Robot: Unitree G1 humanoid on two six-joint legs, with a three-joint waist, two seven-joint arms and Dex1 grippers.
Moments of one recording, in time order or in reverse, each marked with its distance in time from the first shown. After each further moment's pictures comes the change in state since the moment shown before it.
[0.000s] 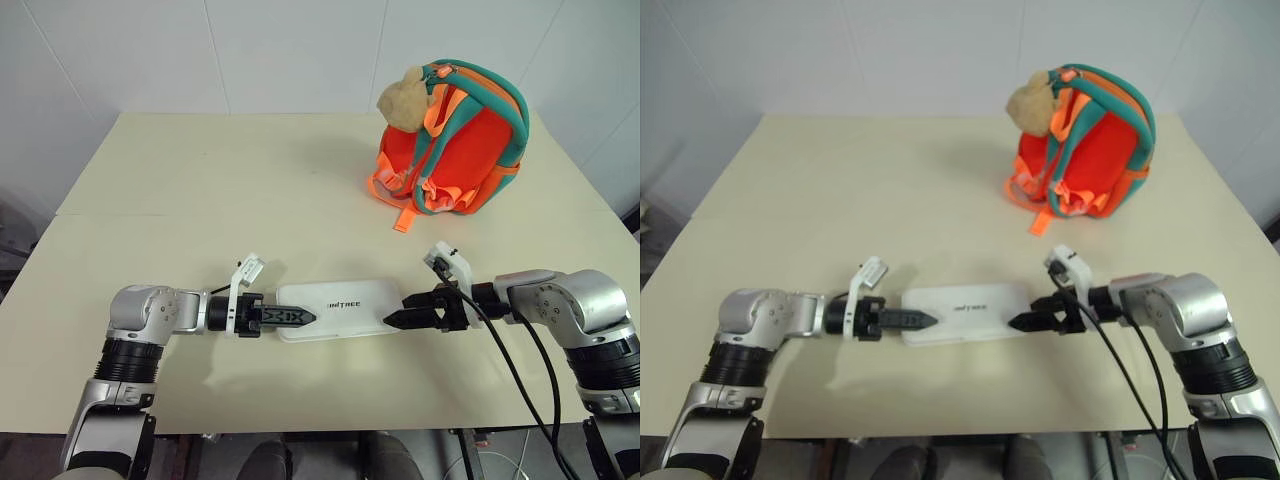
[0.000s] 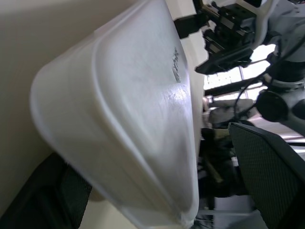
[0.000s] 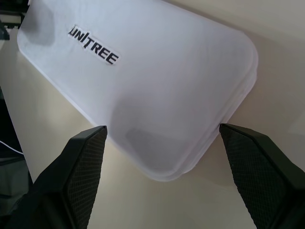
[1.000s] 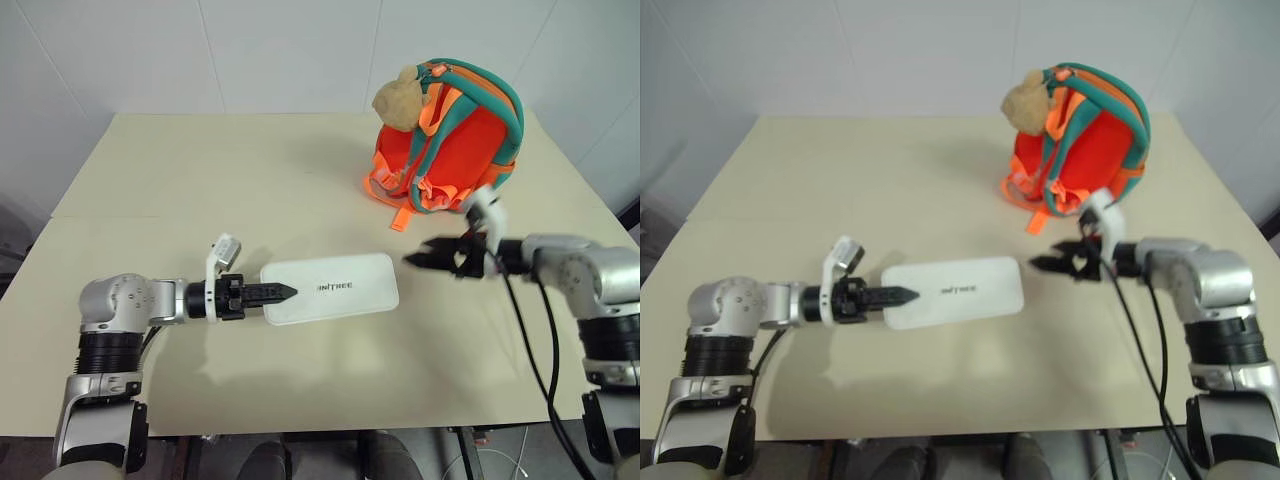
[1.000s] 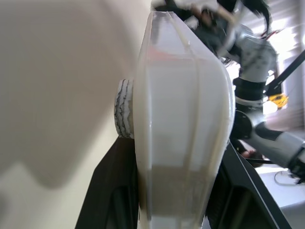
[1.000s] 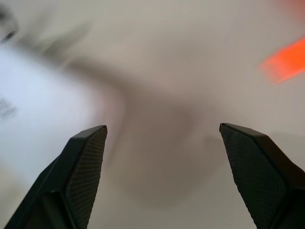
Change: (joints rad) left arm -0.004 0.058 0.193 0.026 -0.100 0.051 0.001; right arm -0.203 0.012 -0.147 0.333 -0.155 -0.431 -0.083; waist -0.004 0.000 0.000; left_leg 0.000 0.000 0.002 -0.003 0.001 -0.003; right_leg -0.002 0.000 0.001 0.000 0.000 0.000
